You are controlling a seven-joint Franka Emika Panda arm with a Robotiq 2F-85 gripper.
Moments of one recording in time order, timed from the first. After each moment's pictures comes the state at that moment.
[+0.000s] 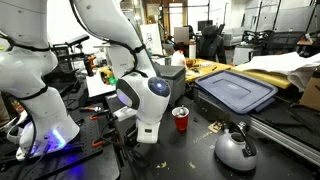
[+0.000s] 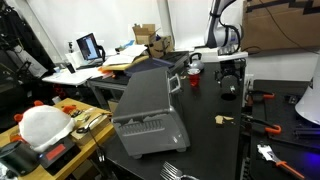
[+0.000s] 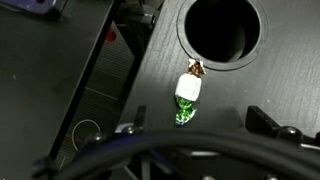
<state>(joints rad) -0.39 0.43 -0.27 -2.45 0.49 2.42 0.12</state>
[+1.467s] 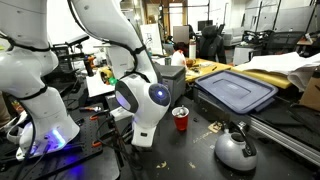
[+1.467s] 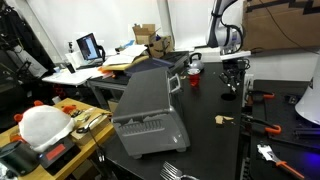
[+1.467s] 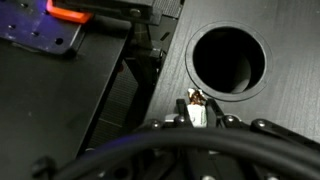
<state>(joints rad) -0.43 0.43 -0.27 -2.44 0.50 2.29 0.12</state>
